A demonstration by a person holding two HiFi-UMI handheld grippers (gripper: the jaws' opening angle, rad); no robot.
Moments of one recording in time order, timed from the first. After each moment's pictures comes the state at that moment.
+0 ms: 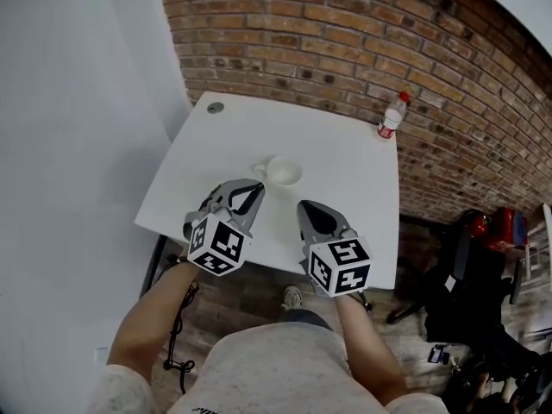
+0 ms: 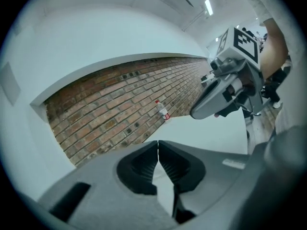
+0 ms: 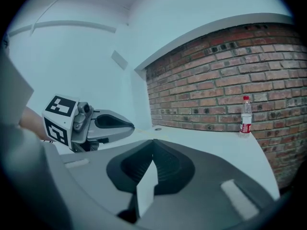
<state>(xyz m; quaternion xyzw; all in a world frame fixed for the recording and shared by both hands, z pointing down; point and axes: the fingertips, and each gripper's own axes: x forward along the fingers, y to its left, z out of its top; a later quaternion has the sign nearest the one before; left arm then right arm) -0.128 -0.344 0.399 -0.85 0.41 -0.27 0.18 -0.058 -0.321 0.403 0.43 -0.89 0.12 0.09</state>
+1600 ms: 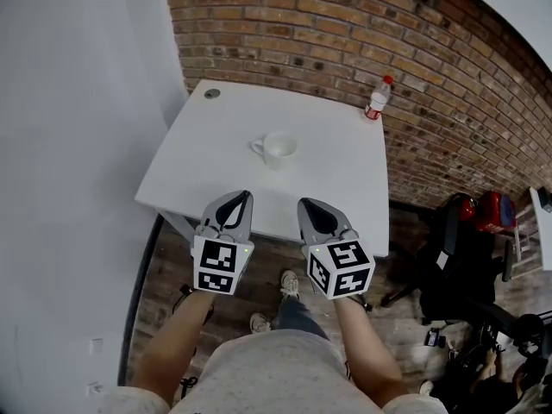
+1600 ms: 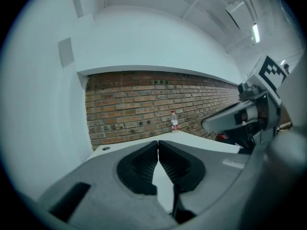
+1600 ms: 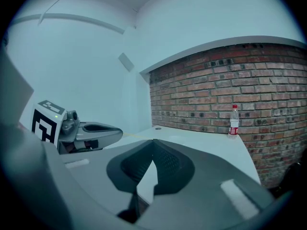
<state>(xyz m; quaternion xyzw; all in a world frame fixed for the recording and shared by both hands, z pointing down) -0.149 -0.224 0.398 -0.83 0.54 -0.11 0.02 -0.049 -0.216 0.394 0.45 -0.88 0.08 0.09</state>
